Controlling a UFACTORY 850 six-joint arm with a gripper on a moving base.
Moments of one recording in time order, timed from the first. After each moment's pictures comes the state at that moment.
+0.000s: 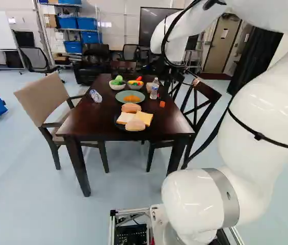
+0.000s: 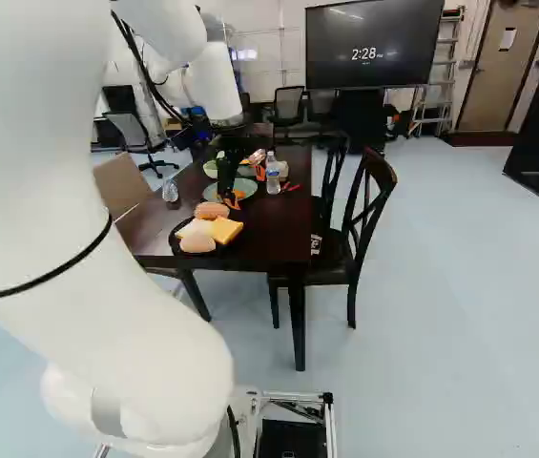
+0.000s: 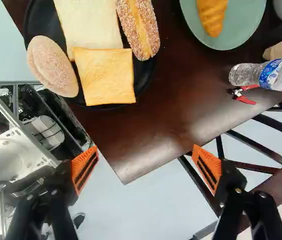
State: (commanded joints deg) arm -1.7 -0.6 -59.8 -3.6 -45.2 -65.0
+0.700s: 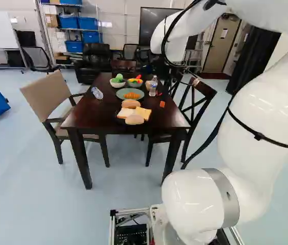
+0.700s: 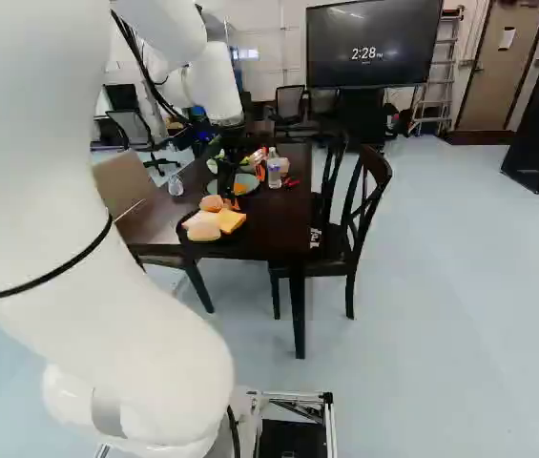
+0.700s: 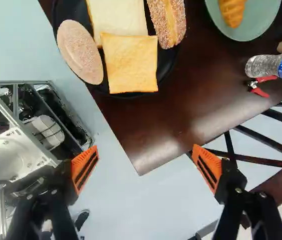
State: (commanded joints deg) arm -1.7 -0.6 -59.8 -3.6 -45.2 -65.0
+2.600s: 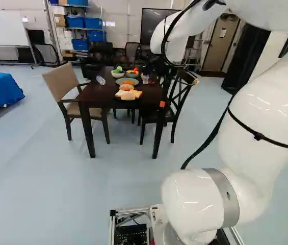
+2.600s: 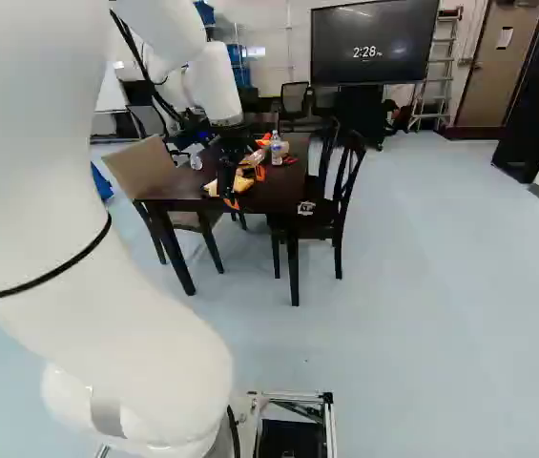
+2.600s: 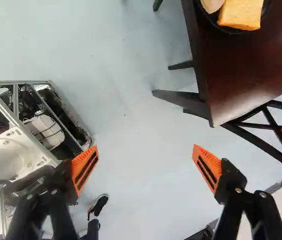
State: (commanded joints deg) arm -1.7 -0.6 -59.8 -3.6 -45.1 -65.0
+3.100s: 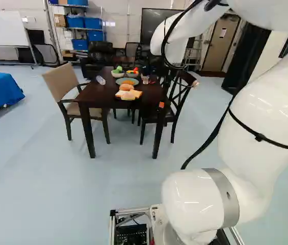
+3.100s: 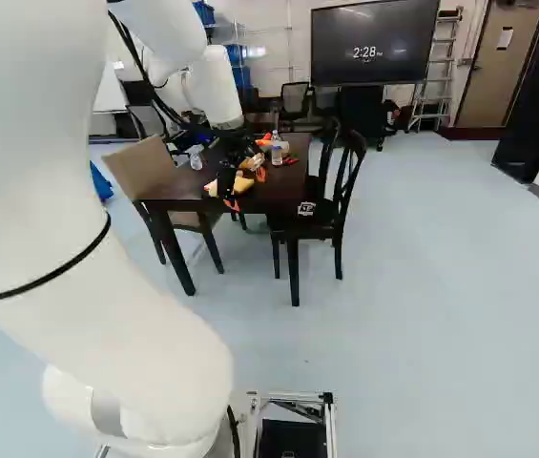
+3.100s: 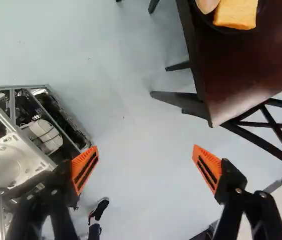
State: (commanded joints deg) arm -1.7 -0.1 -58.1 -3.5 -42.2 -63.0
